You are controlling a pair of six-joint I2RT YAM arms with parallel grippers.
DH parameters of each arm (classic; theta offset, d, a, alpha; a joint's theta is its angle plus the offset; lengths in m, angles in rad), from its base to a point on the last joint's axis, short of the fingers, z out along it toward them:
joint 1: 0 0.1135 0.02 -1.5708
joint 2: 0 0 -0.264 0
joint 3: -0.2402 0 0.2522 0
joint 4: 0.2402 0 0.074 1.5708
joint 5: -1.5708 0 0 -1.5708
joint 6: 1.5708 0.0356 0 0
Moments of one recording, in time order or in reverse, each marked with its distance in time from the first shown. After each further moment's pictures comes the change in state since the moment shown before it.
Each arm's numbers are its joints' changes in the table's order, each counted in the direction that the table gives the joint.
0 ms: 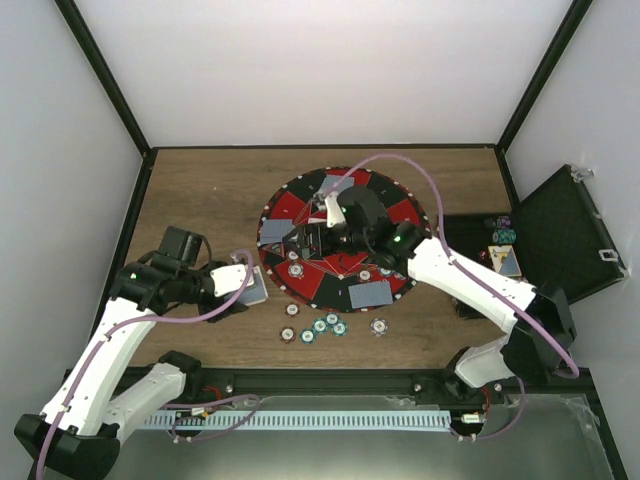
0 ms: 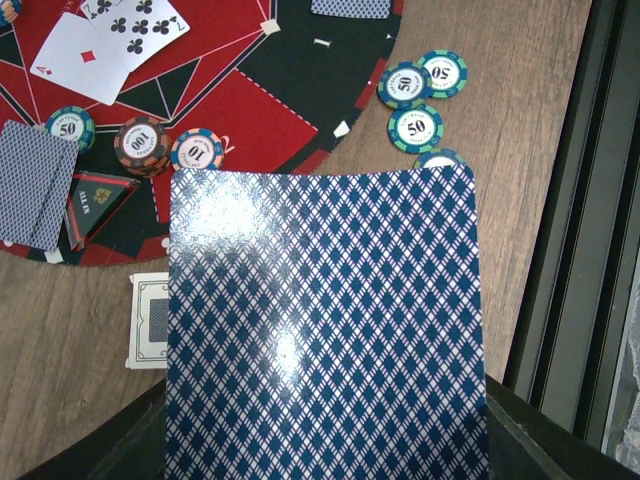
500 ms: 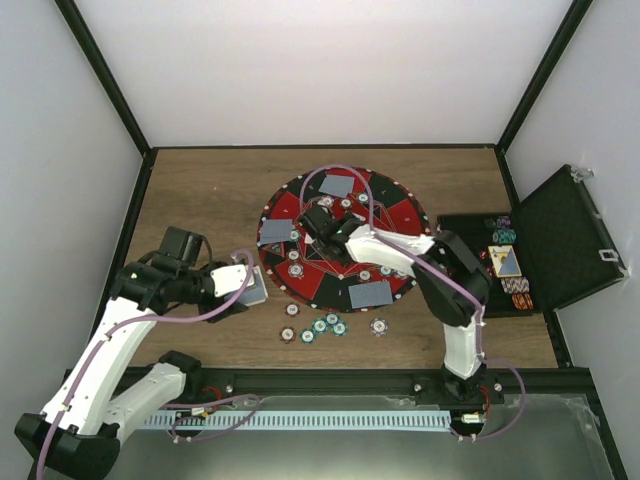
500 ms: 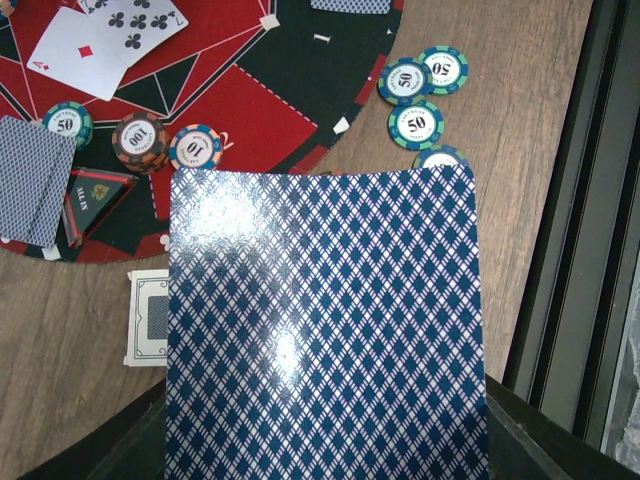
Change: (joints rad) left arm 0.000 0.003 0.006 0.001 0.004 0.000; right arm 0.002 0.542 -0.104 0.069 -0.896 -0.614
